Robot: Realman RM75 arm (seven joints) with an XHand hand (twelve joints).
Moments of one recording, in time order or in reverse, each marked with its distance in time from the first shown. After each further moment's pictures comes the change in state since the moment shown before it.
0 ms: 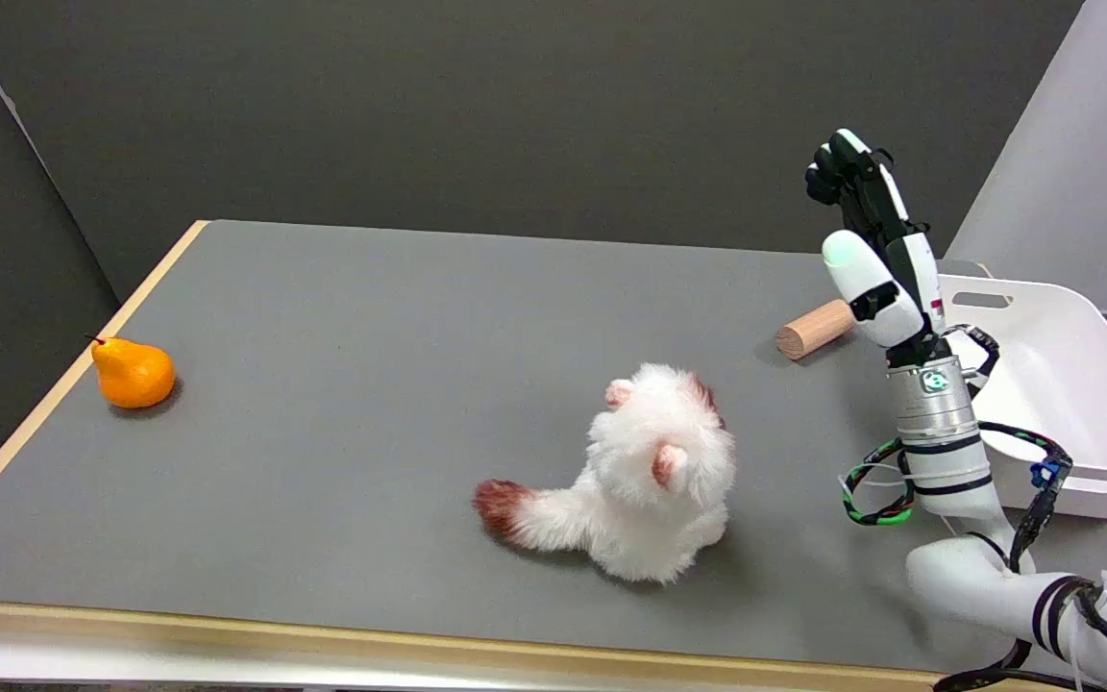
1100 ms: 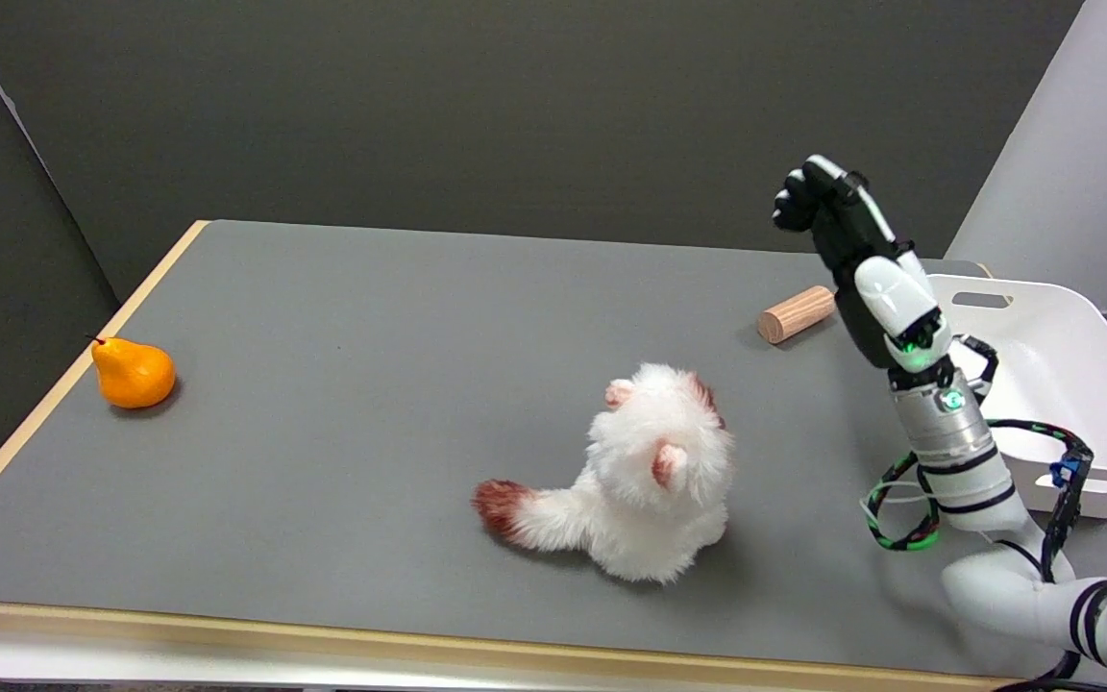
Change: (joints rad) arm -0.029 0.063 -0.032 -0.036 -0.129 0.077 0.264
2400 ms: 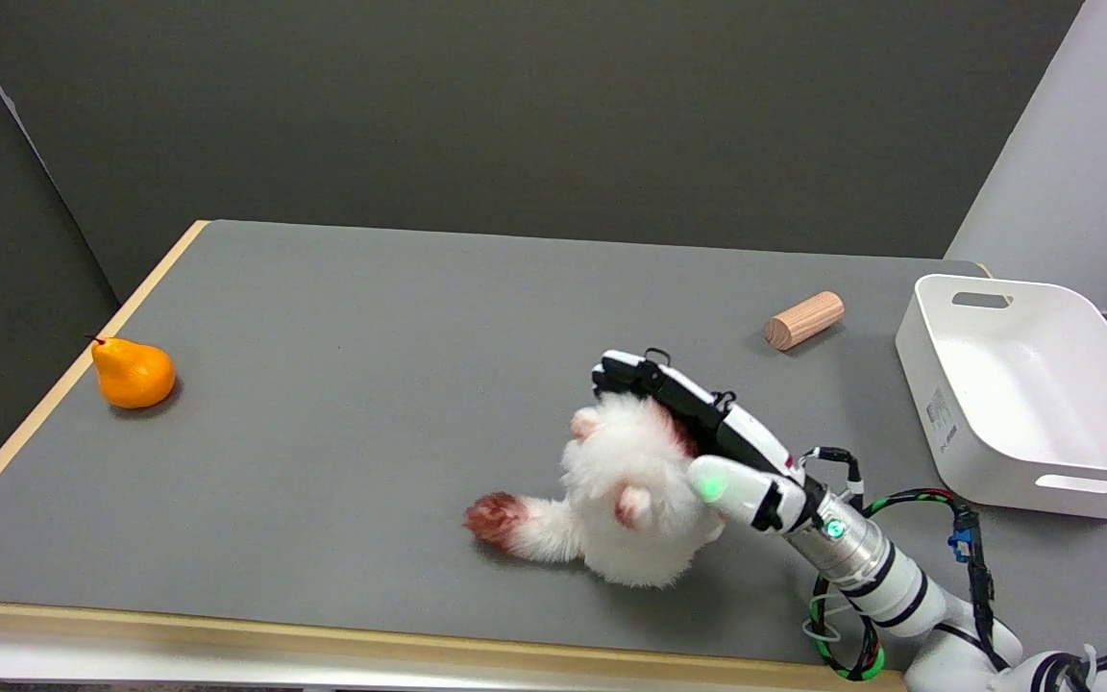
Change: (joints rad) arm -0.065 -0.125 -0.108 0.008 -0.408 -0.032 0.030
